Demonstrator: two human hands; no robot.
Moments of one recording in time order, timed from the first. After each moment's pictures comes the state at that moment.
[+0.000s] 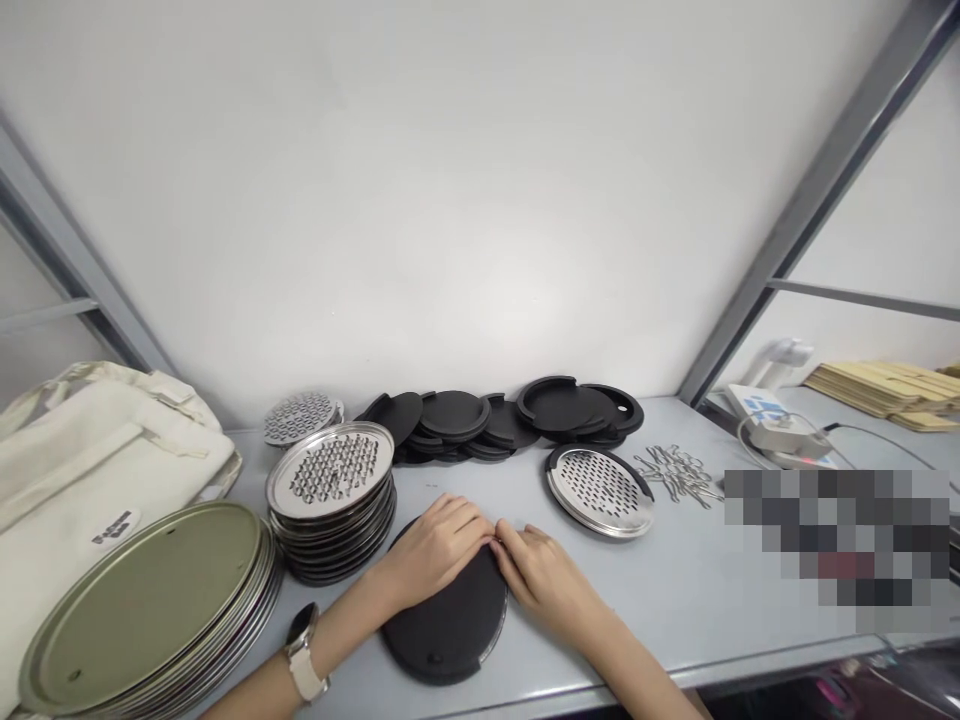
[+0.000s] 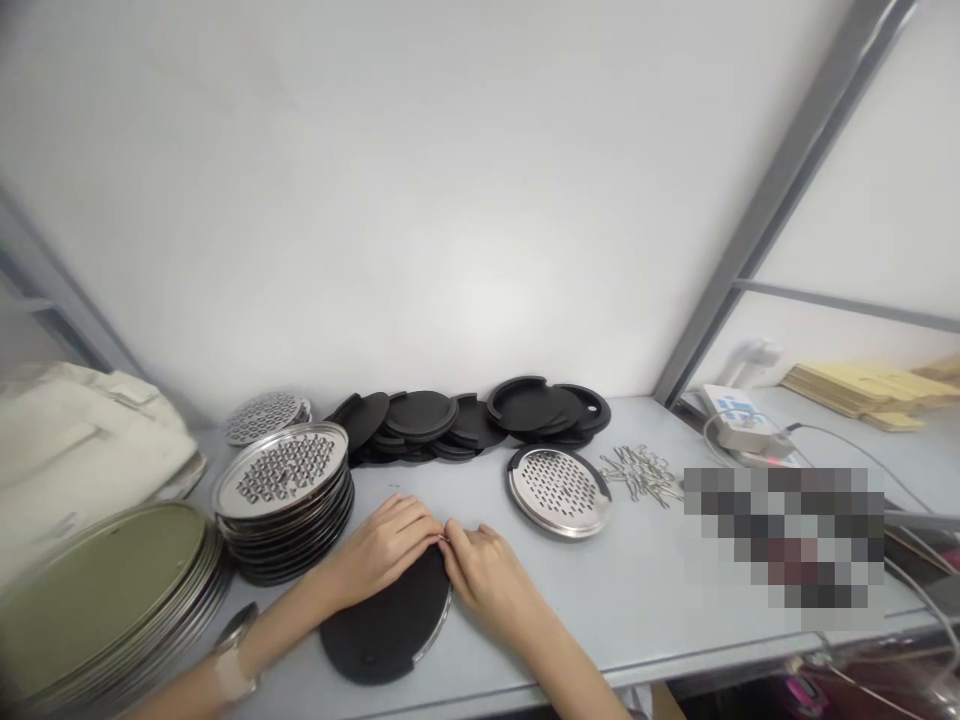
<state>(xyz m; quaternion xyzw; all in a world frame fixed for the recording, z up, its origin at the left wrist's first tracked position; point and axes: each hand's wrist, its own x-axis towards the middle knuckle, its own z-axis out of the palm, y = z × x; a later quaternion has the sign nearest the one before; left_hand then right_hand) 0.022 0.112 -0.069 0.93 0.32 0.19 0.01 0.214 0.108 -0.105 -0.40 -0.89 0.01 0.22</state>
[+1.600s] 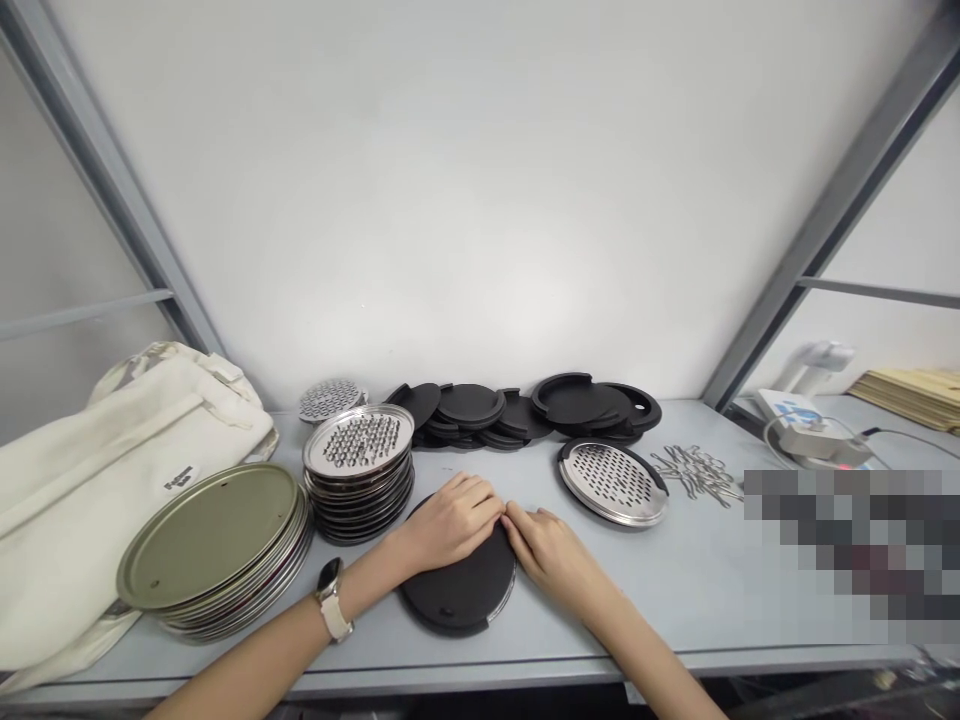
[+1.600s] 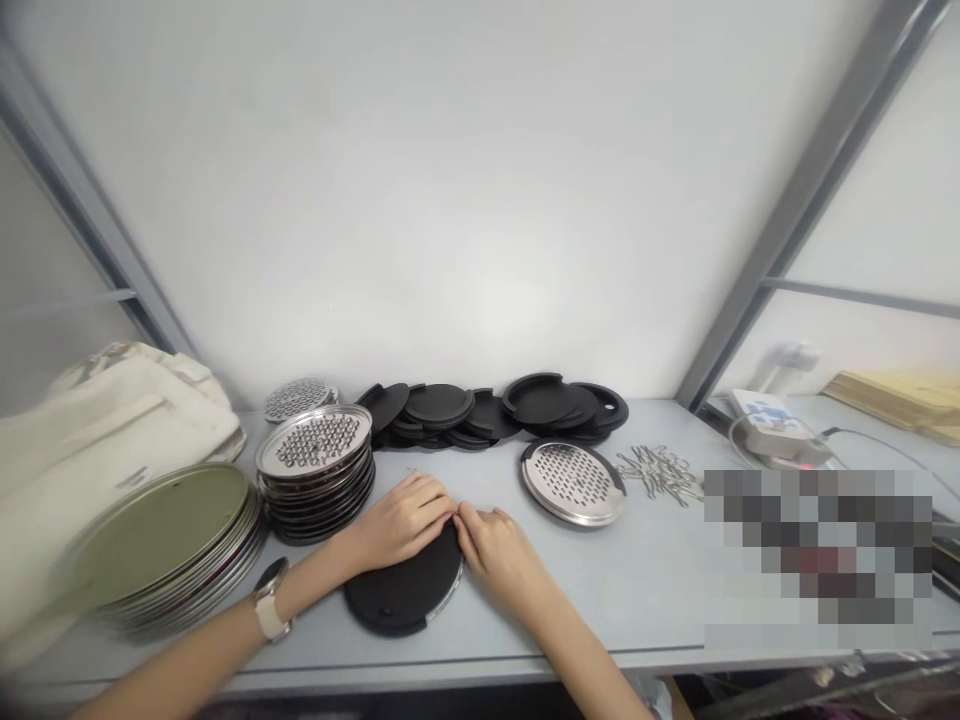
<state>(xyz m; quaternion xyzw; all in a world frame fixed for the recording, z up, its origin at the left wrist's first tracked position) 0.024 0.108 -0.073 0.93 0.32 0.16 -0.08 0.214 0.106 -0.104 -0.39 -0.90 0.01 0.21</state>
